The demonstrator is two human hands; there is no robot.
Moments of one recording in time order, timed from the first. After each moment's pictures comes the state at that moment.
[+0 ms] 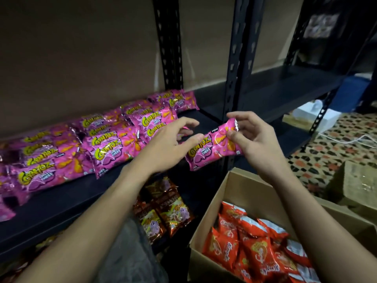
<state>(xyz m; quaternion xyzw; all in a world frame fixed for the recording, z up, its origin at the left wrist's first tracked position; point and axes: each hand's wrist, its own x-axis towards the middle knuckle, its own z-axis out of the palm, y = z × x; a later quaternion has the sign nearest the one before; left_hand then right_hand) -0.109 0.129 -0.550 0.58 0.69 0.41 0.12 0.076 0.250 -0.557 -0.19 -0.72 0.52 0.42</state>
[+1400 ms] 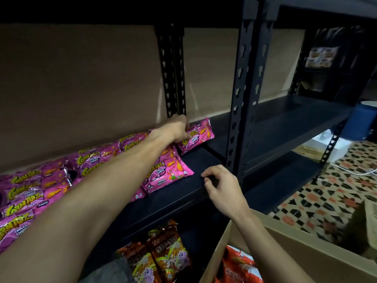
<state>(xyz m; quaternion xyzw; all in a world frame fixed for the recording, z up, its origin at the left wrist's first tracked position) -0.226 0.303 -0.498 0.51 0.85 0.12 0.00 -0.012 0.295 -0.616 -0.27 -0.85 0.31 0.34</state>
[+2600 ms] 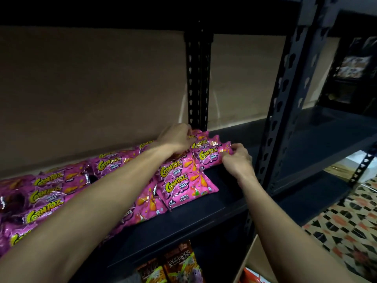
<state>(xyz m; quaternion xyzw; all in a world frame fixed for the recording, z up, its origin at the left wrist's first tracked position) -0.284 0.266 -0.512 0.49 0.85 0.19 -0.06 -0.110 0.358 -0.561 -0.46 -0.73 0.42 0.29</state>
